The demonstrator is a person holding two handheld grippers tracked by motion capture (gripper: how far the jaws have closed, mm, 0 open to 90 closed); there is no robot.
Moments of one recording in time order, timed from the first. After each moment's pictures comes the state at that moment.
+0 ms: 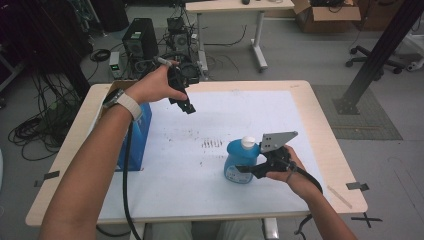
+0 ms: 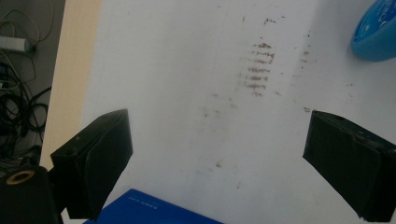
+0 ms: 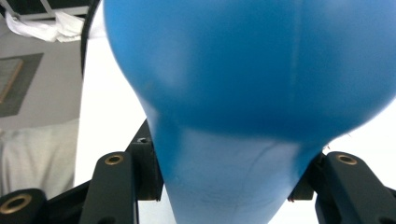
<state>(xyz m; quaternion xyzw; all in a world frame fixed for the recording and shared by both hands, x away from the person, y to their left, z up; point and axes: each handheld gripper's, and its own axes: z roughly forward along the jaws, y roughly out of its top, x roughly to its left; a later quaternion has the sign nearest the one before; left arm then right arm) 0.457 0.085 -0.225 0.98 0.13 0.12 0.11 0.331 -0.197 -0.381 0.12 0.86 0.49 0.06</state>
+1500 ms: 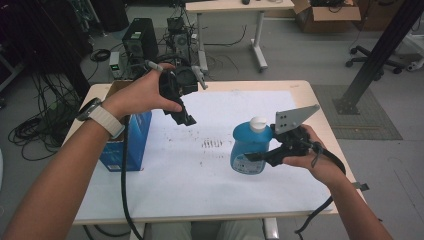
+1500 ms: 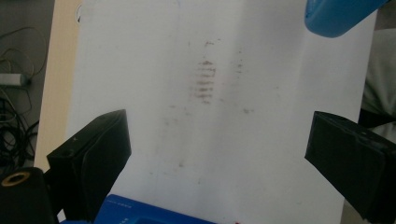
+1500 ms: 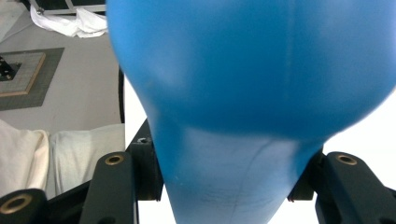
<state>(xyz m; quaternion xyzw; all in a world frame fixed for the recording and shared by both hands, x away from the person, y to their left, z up) 0.380 0.082 -0.180 0.98 0.08 0.11 0.15 0.318 -0.205 -0.280 0.08 0.88 0.47 0.05</state>
